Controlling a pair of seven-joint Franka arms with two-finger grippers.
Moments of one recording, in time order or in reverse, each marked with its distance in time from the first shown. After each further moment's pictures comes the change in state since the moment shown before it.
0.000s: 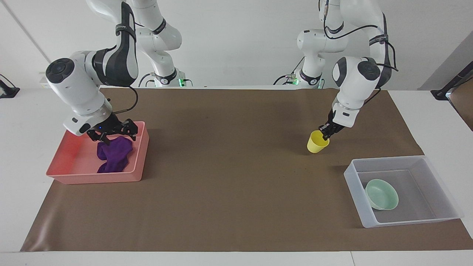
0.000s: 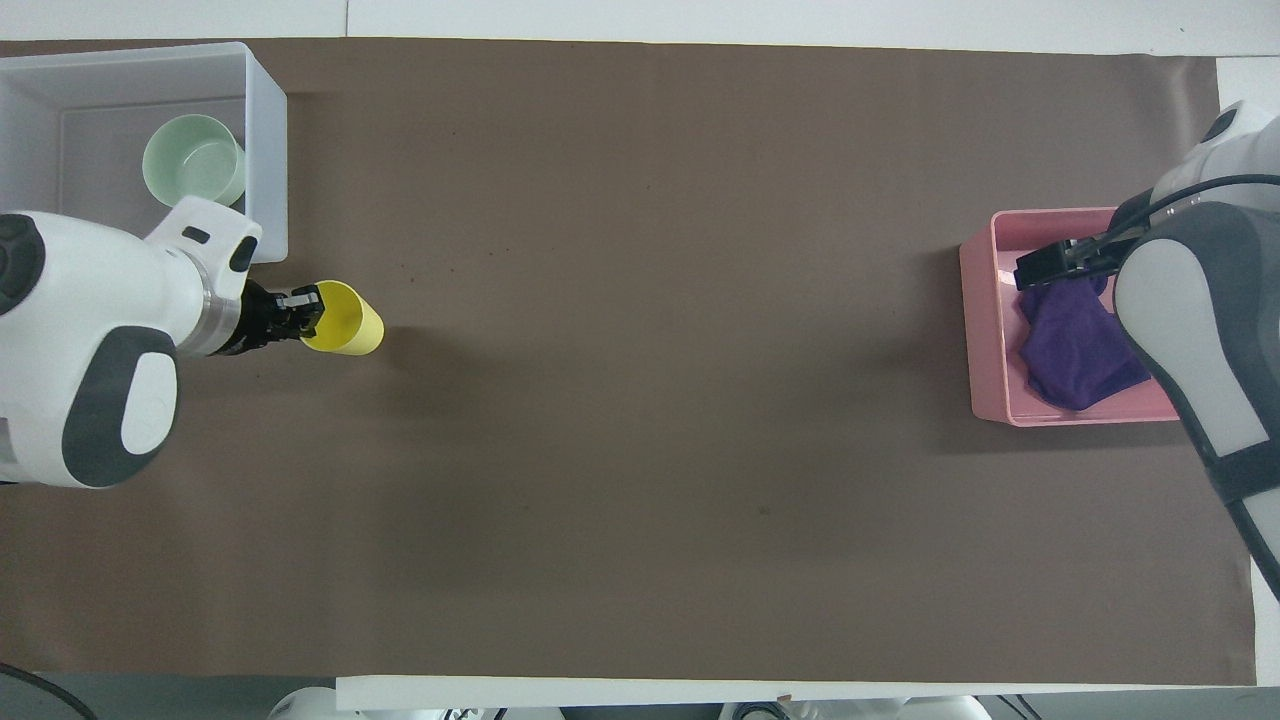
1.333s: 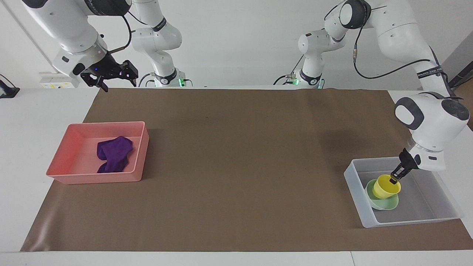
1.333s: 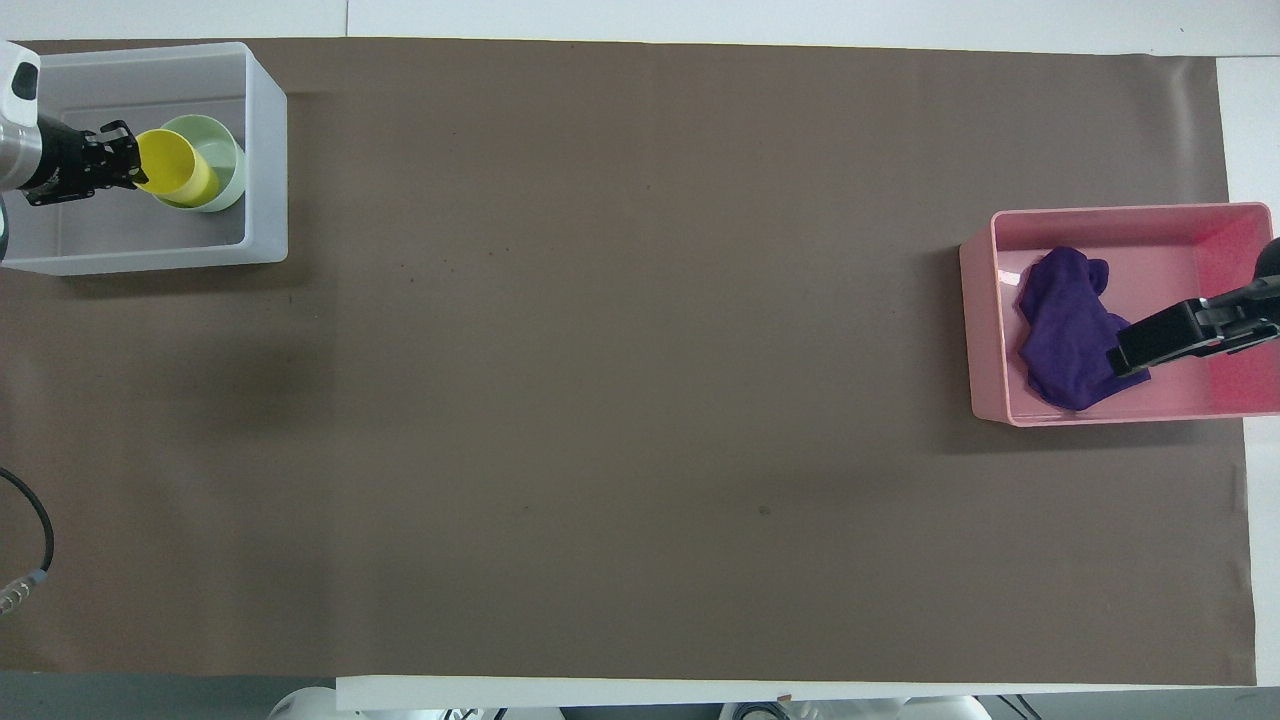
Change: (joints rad) left arm 0.308 0.455 -0.001 0.423 0.062 0.187 0.149; right arm 0.028 -0.142 -0.002 0.247 -0.032 -0.523 -0.008
